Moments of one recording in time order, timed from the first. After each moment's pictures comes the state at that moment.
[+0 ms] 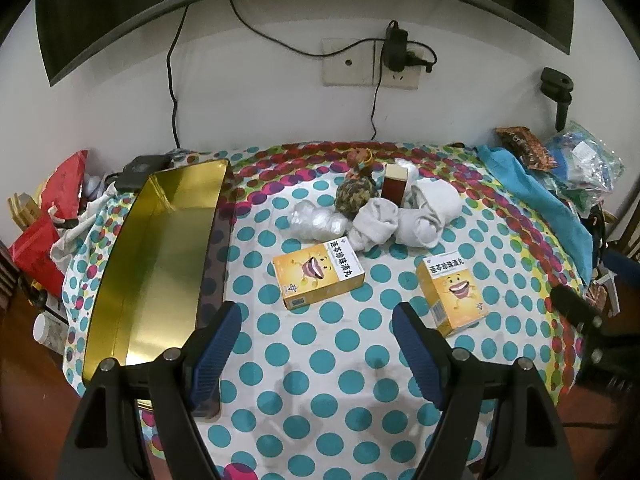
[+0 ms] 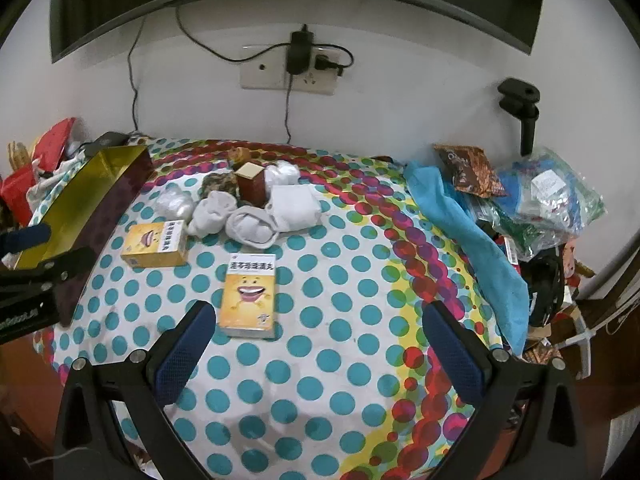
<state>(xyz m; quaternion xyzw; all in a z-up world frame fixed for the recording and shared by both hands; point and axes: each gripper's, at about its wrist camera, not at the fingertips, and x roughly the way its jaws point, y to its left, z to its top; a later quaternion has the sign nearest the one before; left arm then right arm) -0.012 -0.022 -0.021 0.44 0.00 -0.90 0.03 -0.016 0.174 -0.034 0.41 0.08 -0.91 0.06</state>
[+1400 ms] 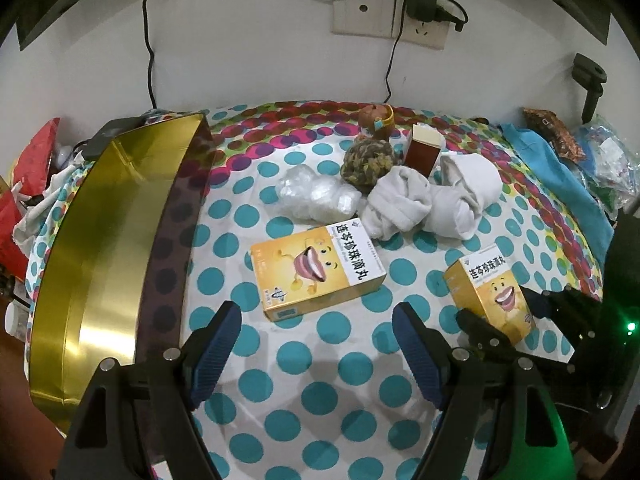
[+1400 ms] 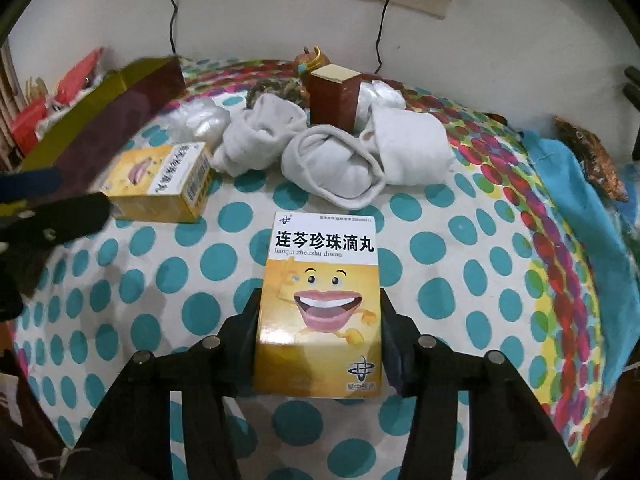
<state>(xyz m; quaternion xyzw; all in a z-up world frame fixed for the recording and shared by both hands) -0.068 -0.034 -0.086 0.49 0.02 -0.87 0.03 -0.082 0.115 -0.155 0.47 0.11 -0.86 0.17</state>
